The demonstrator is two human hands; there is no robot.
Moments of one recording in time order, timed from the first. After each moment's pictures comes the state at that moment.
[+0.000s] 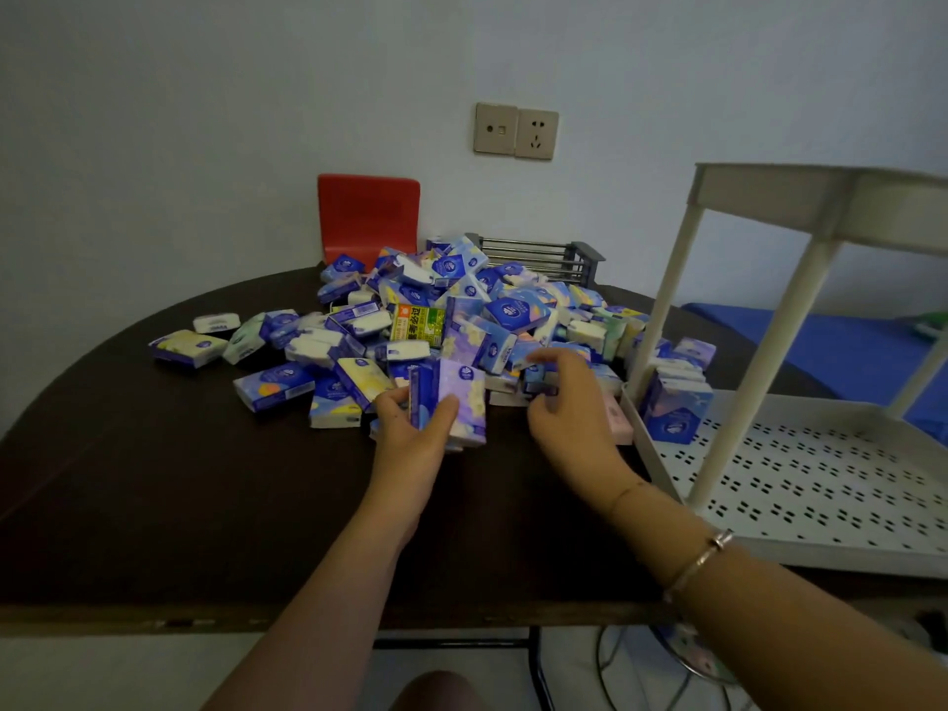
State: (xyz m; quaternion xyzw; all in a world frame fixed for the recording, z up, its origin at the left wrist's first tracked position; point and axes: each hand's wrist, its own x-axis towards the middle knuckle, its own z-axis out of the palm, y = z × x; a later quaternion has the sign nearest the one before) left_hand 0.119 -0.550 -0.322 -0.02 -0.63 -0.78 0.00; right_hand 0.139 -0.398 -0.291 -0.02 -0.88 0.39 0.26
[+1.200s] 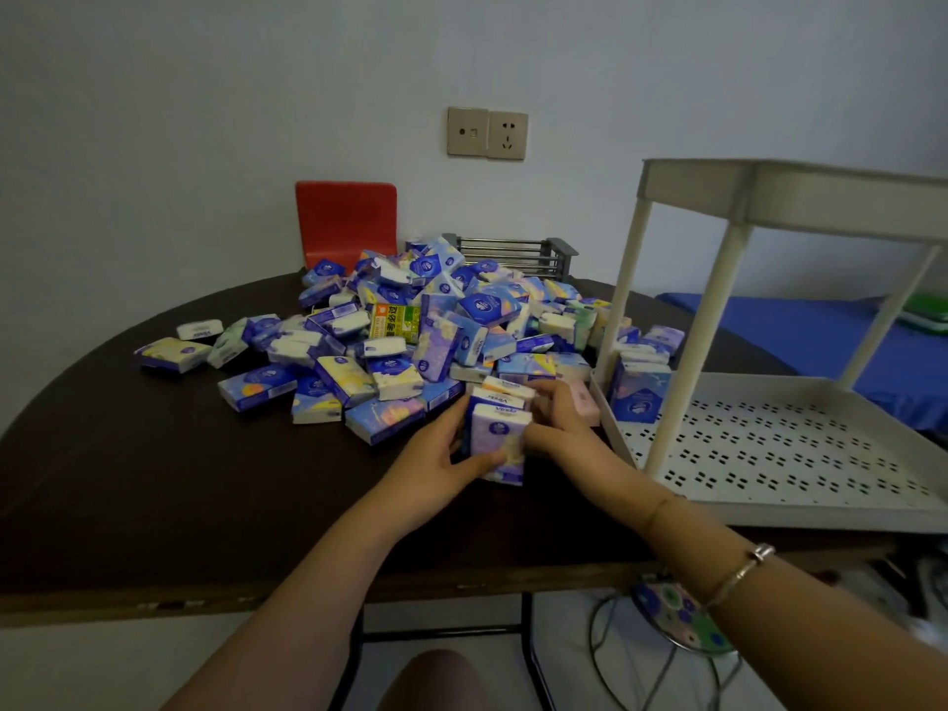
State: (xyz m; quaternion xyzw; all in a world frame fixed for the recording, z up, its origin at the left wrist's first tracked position) left_hand 0.141 -0.539 -0.325 -0.26 -0.78 -0.57 -0.09; right_hand 0.180 -0.370 -0.302 0.03 -0.78 0.63 0.03
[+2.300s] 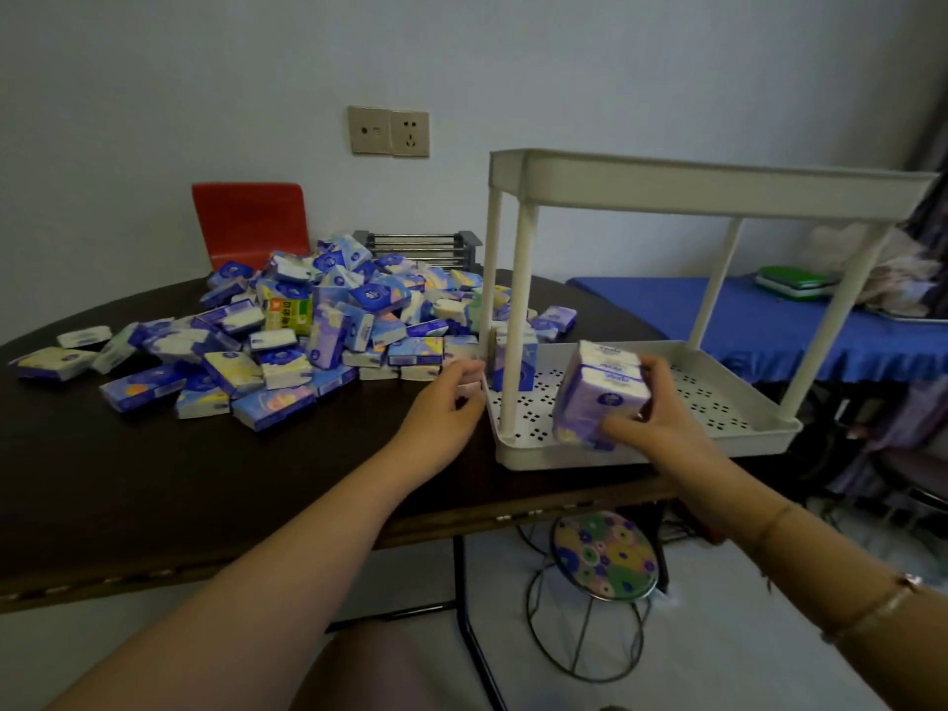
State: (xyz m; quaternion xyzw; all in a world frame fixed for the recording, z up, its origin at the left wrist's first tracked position) left_hand 0.184 -0.420 -0.299 -0.29 -0.79 -0.54 -0.06; right_hand 0.321 -0.244 -0.268 -0.07 -0.80 0.57 0.19
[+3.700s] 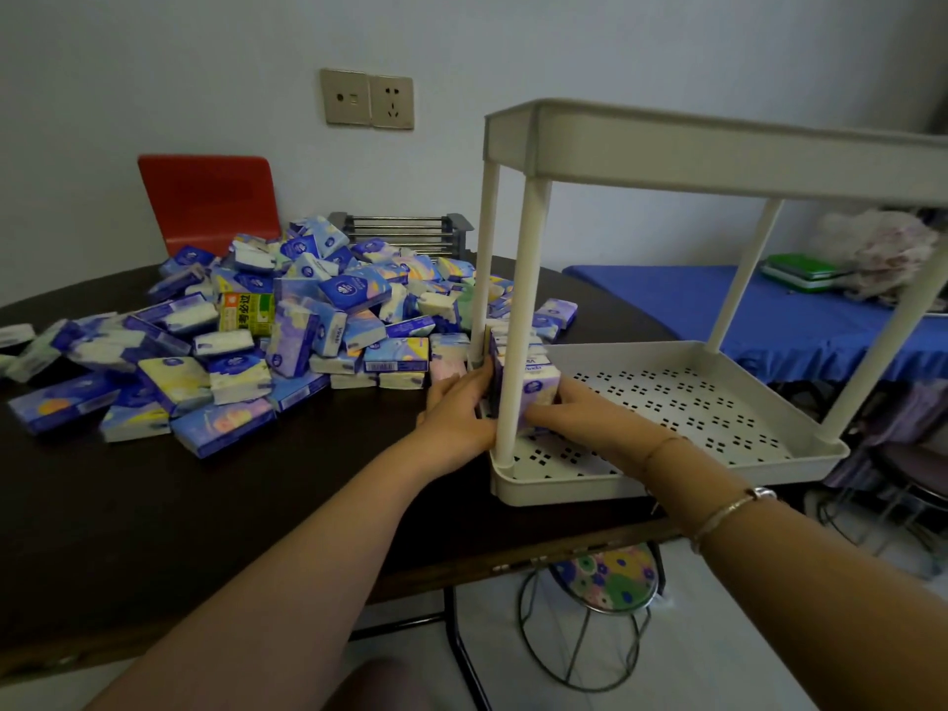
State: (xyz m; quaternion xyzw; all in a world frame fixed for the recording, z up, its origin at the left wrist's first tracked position) left_hand 0.126 -0.373 -0.324 -0.29 -0.86 -0.42 -0.10; right_hand 0.200 -0.229 -0.294 -0.08 -0.86 0.51 0.00
